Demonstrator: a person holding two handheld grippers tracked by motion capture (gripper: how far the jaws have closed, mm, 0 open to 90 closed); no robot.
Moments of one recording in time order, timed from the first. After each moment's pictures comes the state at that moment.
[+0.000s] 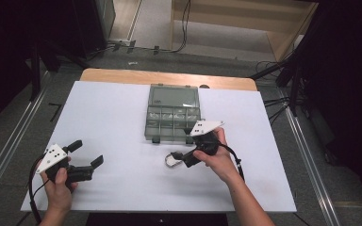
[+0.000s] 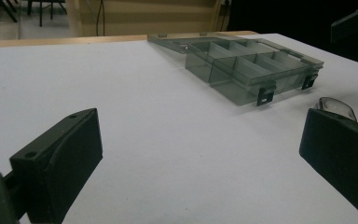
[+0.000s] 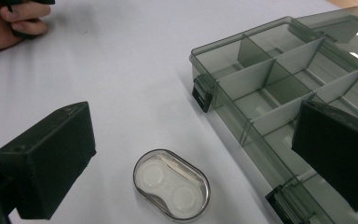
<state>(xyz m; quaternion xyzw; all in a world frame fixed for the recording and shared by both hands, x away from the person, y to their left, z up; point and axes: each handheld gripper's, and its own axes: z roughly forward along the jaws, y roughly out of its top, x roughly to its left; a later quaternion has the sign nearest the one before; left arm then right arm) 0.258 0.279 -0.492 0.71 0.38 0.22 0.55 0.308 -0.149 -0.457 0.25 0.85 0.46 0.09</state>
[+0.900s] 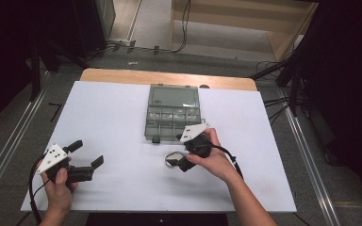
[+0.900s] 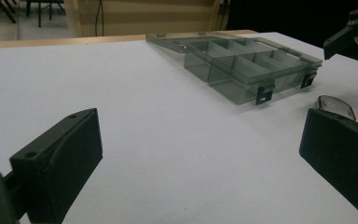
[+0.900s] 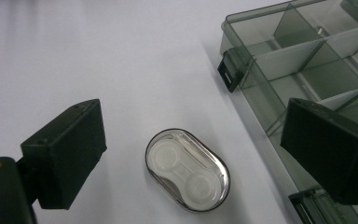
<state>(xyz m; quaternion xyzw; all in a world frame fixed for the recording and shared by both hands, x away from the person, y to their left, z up) 0.257 0.278 -0.493 0.71 0.38 0.22 0.55 0.309 -0.129 -0.464 0.19 0.90 0.39 0.07</state>
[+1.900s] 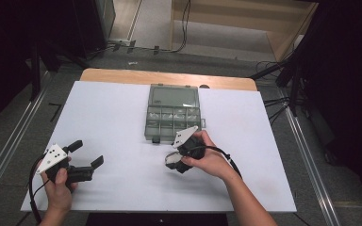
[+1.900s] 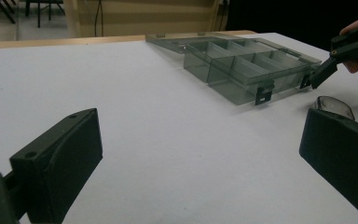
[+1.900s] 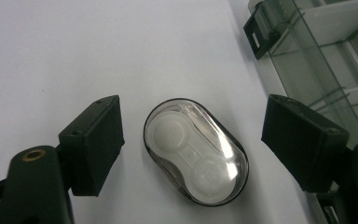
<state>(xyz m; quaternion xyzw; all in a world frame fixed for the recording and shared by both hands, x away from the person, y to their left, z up) 0.258 0.279 -0.493 0.71 0.38 0.22 0.55 0.316 -0.116 -0.484 0.15 0.93 0.32 0.06</state>
